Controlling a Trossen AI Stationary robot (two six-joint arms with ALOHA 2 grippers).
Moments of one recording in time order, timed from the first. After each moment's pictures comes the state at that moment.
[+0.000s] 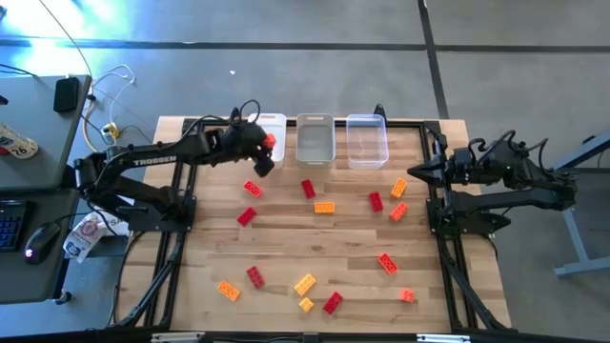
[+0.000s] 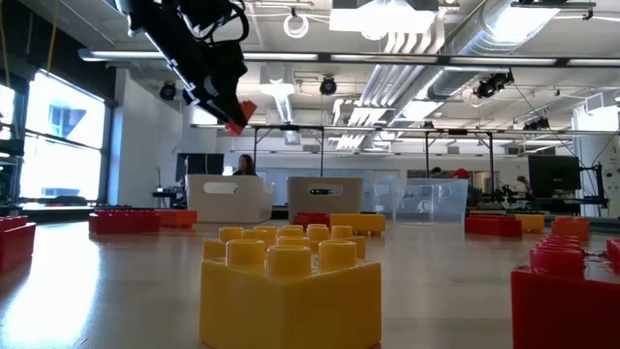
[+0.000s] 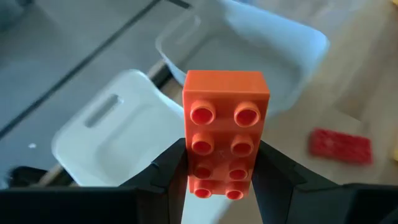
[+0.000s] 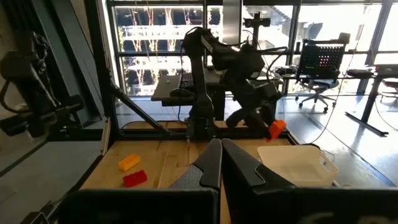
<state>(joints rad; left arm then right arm) 0.54 1.26 0.89 -0.37 -0.28 -0.06 0.00 0.39 0.78 -0.40 0.00 -0.01</state>
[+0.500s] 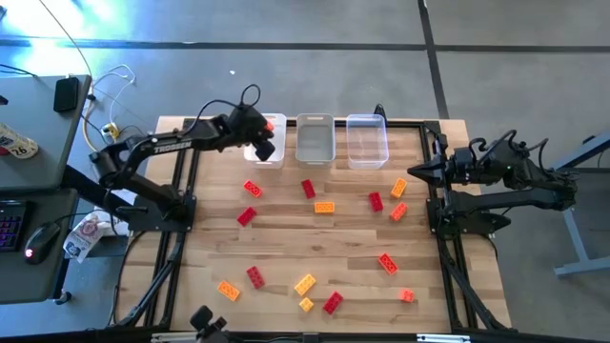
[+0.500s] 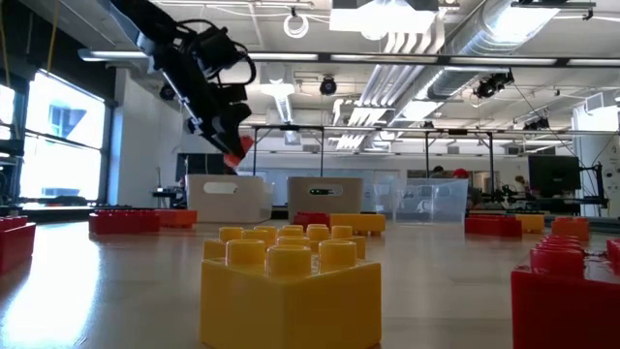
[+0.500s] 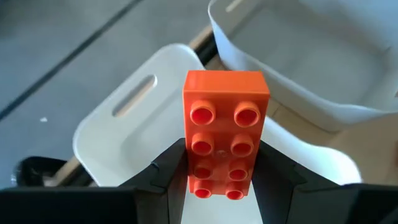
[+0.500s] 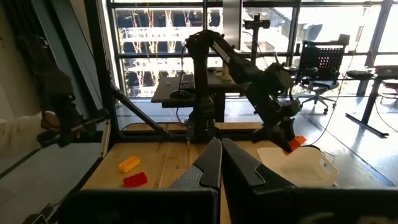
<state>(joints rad) 0.76 1.43 0.89 -0.27 -0.16 0.03 0.00 0.39 0.78 -0.39 0.00 0.00</state>
